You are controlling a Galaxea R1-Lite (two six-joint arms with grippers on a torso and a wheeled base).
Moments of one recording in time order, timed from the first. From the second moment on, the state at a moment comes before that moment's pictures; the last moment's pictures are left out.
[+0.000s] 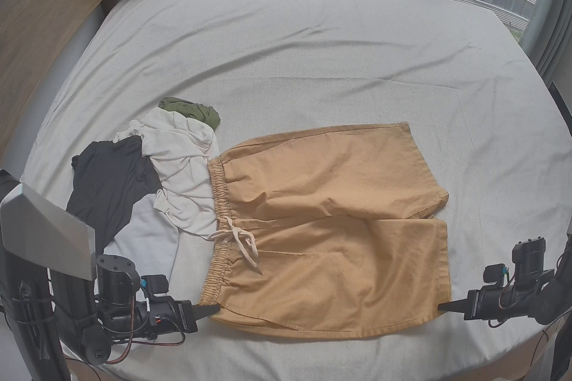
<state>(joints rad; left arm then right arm) -0.31 2.24 -0.04 -1.55 -0.49 -0.47 -0.01 1.94 -0.02 -1.02 0.59 0.26</state>
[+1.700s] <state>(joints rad) -0.30 2.21 -0.02 -1.53 -0.54 -0.47 -0.02 1.82 -0.02 -0.70 0.57 0.24</state>
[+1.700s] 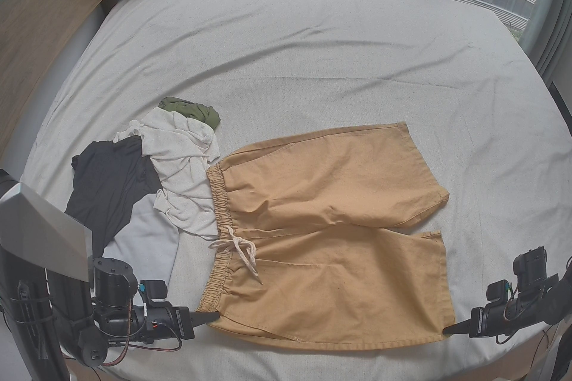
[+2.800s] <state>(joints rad) -0.29 2.05 -0.02 -1.25 -0.61 -0.38 -0.01 1.62 -0.02 -0.53 0.57 0.22</state>
